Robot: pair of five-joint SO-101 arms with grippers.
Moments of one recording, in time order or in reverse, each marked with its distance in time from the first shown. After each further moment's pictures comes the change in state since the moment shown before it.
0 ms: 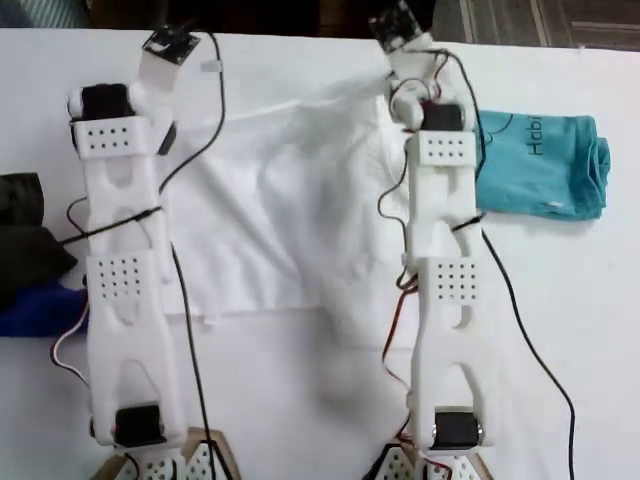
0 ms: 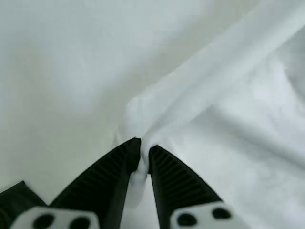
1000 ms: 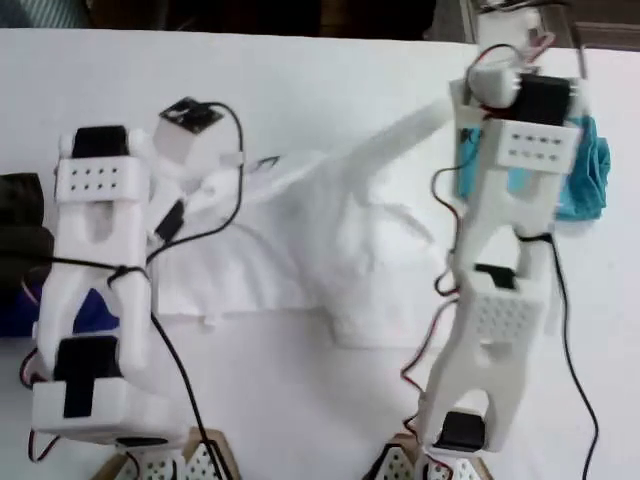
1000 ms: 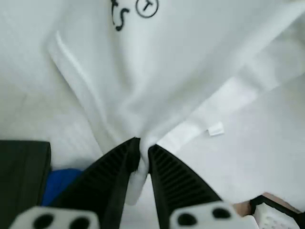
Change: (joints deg) left arm 2.4 -64.8 91.6 -6.4 -2.9; right arm 8.4 -32.9 6.4 44.1 -8.8
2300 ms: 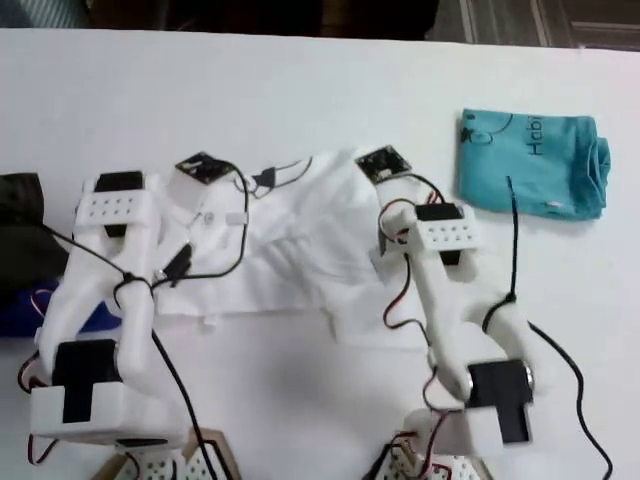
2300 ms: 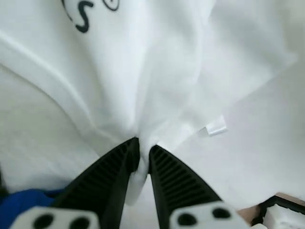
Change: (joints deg) left arm -0.2 -0.5 21.5 -14.6 -3.9; right arm -13.5 -37.2 111.6 -42.6 -0.5
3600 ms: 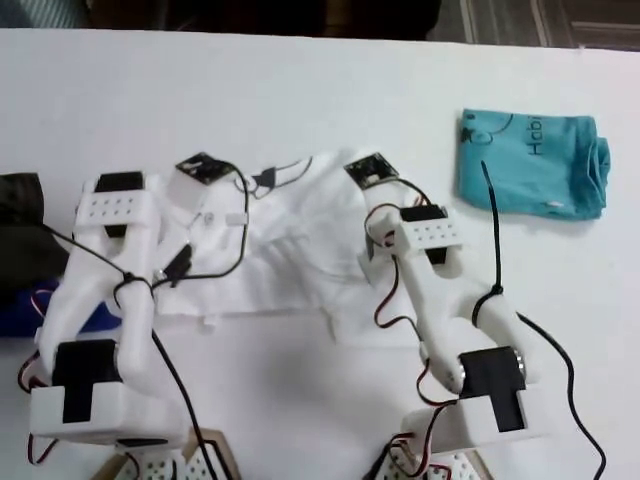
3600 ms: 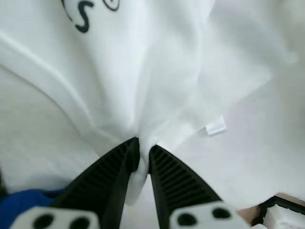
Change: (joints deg) left arm 0.0 0.0 0.2 -0.2 0.0; right arm -3.1 1.7 -0.1 -1.5 -3.1
